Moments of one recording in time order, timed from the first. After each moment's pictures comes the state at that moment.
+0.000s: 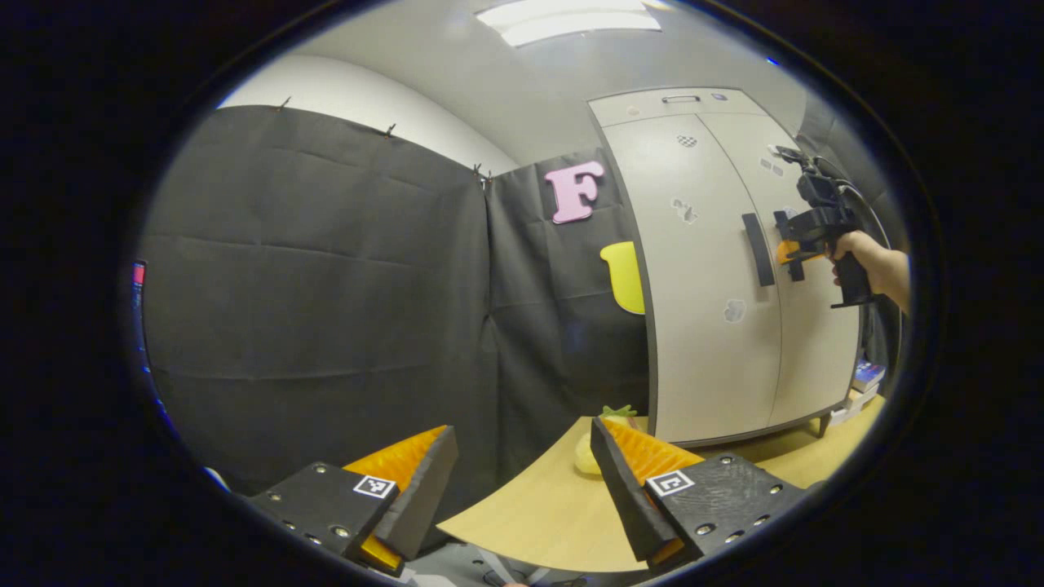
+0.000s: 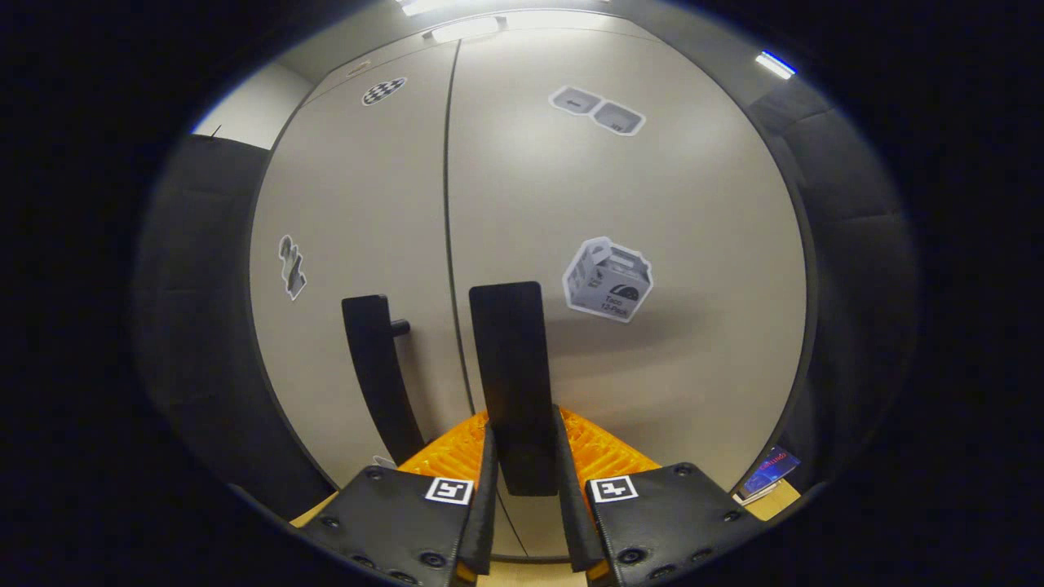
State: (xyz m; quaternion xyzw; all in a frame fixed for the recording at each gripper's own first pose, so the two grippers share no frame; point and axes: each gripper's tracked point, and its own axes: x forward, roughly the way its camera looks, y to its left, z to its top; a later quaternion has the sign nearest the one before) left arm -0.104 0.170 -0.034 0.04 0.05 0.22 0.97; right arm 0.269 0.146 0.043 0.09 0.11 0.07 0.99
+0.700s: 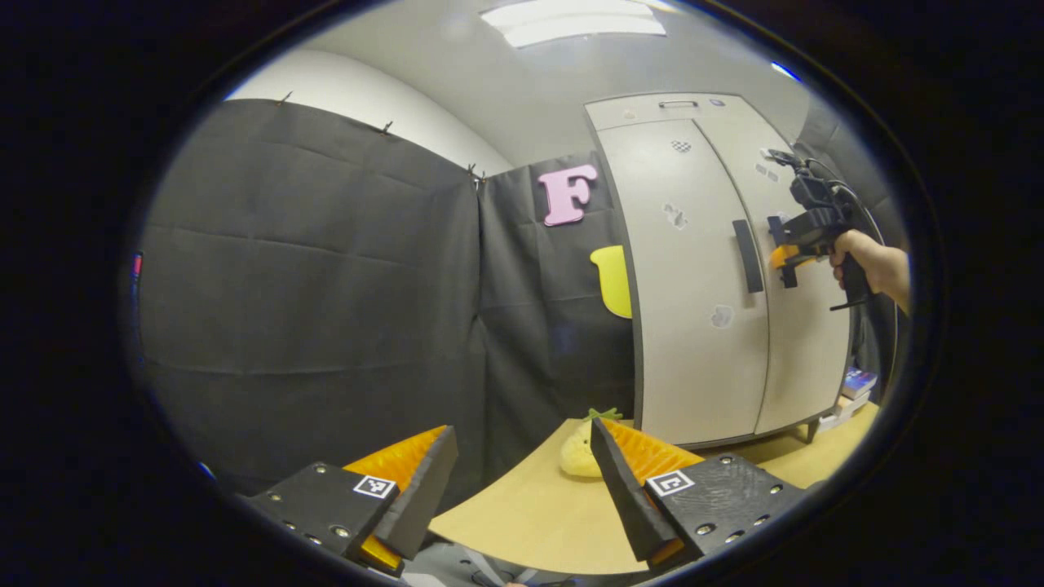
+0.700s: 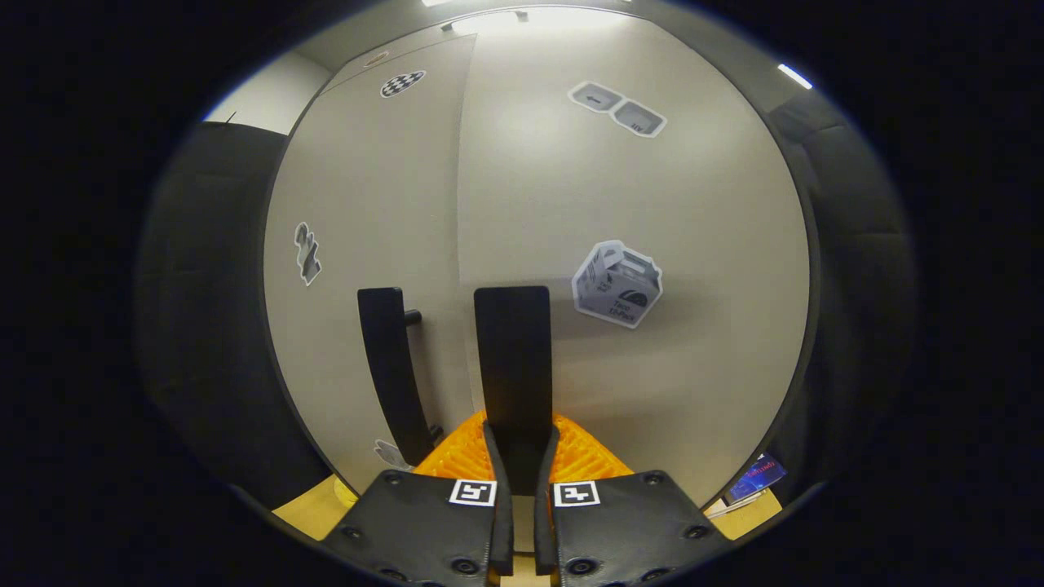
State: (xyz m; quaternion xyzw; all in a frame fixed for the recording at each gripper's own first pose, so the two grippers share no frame) left arm -0.099 0.156 -0.034 0.03 0.04 0.20 0.98; right arm 0.260 0.145 0.042 0.04 0.13 0.10 0.99
